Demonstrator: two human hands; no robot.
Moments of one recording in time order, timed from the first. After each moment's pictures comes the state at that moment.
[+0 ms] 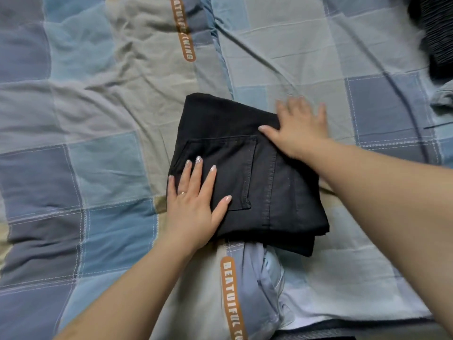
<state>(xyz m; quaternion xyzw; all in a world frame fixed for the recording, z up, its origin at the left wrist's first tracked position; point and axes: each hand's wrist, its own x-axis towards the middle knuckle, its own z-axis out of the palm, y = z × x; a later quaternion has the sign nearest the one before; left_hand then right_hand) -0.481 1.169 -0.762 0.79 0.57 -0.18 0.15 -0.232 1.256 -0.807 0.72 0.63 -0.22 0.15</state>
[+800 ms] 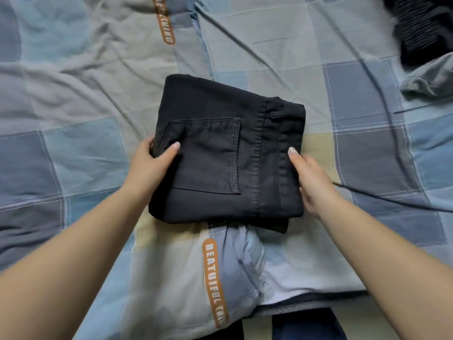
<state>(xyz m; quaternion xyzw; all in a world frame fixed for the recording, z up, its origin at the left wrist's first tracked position) -0.506 1.228 -0.767 0.45 0.73 0.15 0.49 -0.226 1.127 -0.801 0.69 0.05 -0.62 -0.38</state>
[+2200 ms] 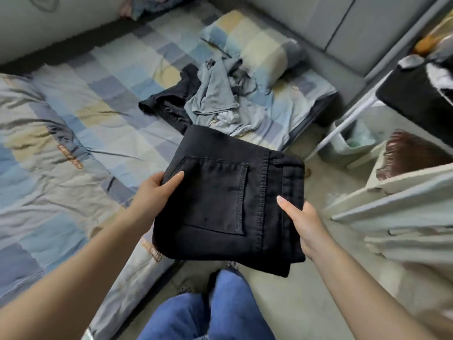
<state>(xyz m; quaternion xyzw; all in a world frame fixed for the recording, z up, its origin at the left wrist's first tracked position) -0.359 0.980 -0.371 0.60 0.43 0.08 0.67 -0.197 0.717 -0.355 0.72 -0.05 -0.36 -0.59</state>
